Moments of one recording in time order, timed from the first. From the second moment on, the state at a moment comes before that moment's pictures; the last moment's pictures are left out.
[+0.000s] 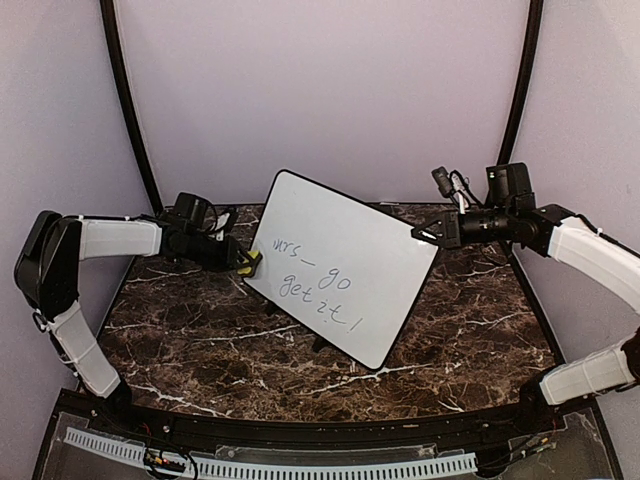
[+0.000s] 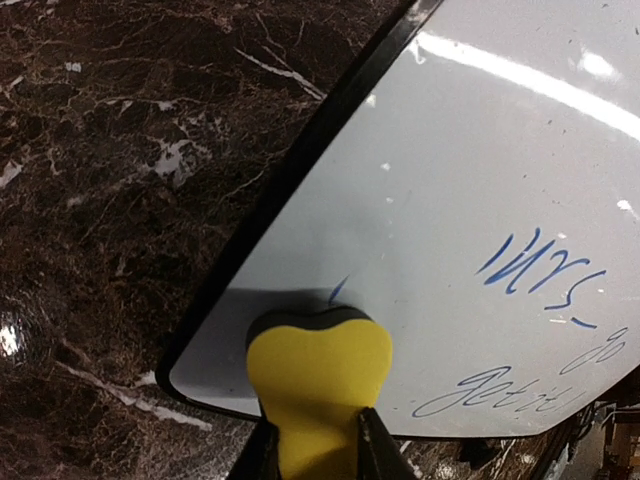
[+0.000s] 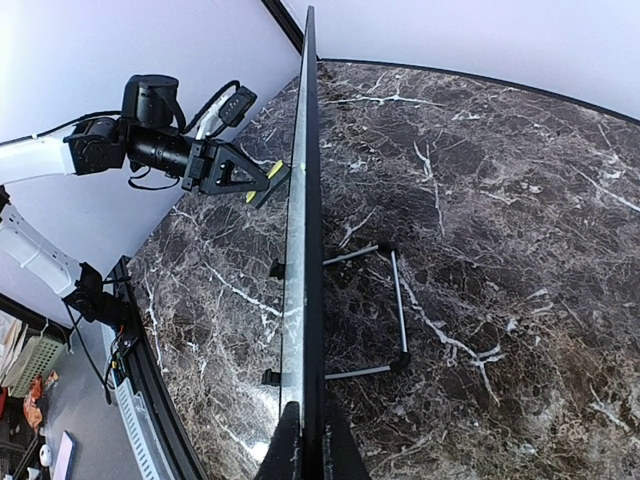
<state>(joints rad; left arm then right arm) -0.33 1.71 1.09 -0.21 0.48 -0.32 0.38 1.23 1.03 -0.37 -0.70 0.16</state>
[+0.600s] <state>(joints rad) -0.33 1.72 1.19 -0.25 0.45 -0.34 0.38 1.24 1.03 -0.37 -0.70 0.16</state>
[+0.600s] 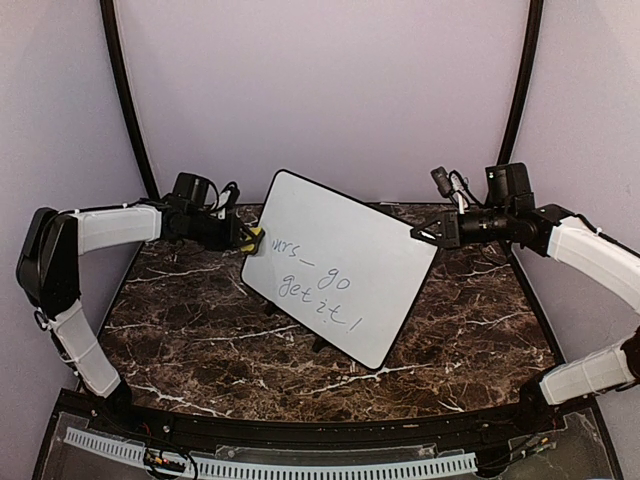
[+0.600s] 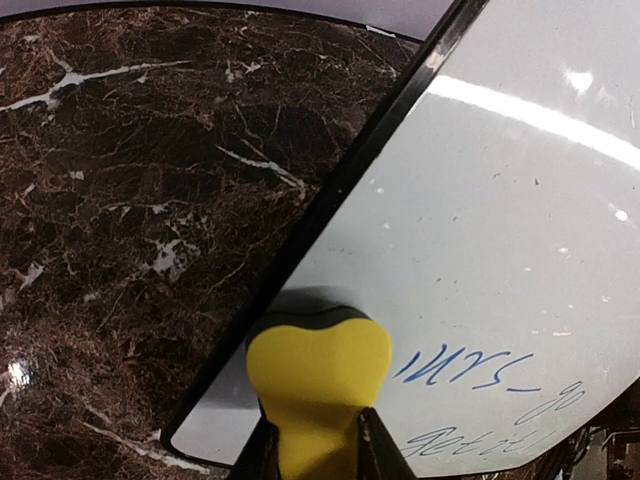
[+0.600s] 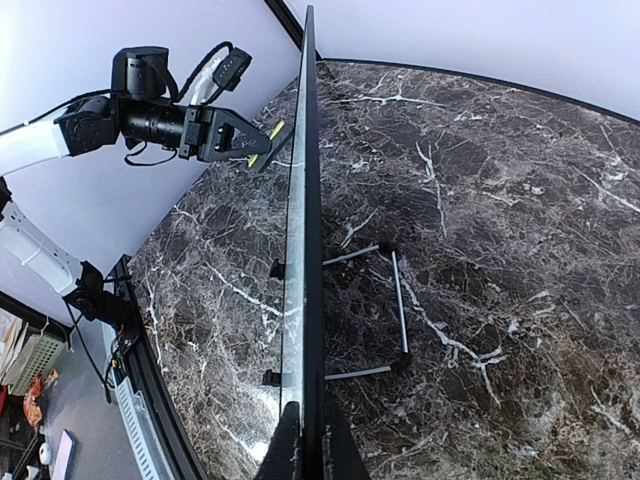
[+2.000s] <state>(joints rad) -0.37 1.72 1.15 -0.25 0.43 -0.31 0.38 1.25 1.03 -0.36 -0.70 0.17</state>
